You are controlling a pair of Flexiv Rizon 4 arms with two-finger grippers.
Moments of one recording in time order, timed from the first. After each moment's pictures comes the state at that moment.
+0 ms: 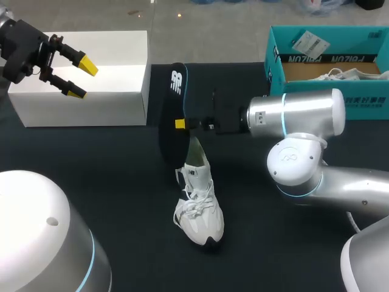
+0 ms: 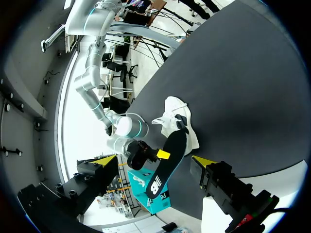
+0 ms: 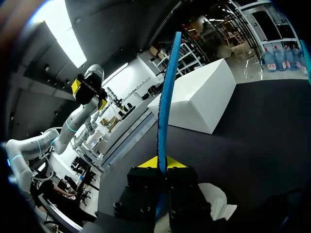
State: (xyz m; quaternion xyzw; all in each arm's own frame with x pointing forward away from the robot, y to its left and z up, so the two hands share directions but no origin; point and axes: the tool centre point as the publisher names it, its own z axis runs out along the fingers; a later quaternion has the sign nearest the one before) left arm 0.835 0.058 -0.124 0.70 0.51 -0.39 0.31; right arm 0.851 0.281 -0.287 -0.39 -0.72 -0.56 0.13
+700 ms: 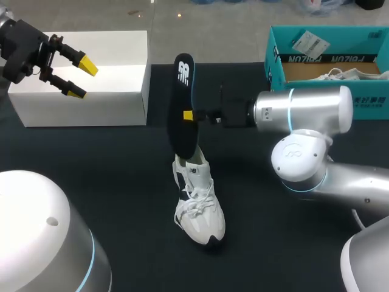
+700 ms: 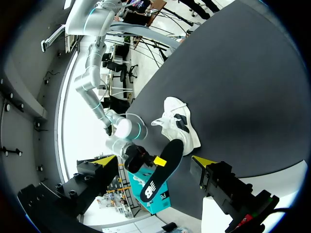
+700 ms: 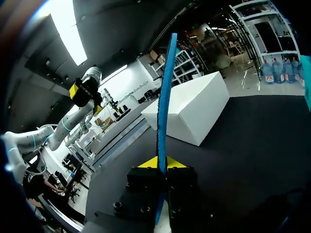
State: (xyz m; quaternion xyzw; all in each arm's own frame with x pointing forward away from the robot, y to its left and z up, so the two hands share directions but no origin) left arm 0.835 0.058 -0.124 0.70 0.51 -0.39 0.31; right arm 0.880 0.259 -0.281 -0.38 -0.73 -0.57 0.07
